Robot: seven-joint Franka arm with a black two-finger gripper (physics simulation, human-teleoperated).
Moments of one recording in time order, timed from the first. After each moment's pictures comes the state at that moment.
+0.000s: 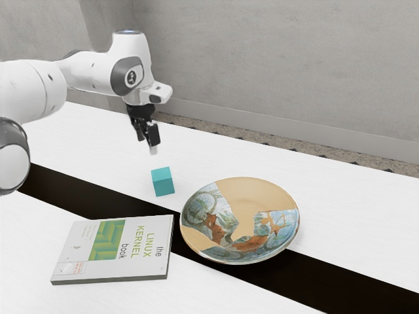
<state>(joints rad) 0.06 0.52 0.05 -1.38 0.01 1.84 0.61</state>
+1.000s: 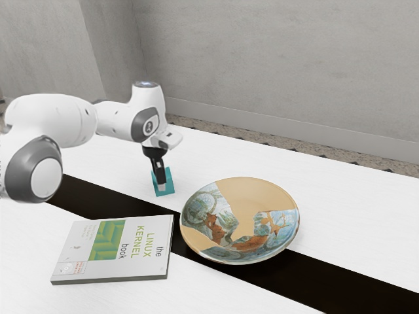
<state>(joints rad) 0.06 0.75 0.04 -1.38 0.02 2.07 0.87</state>
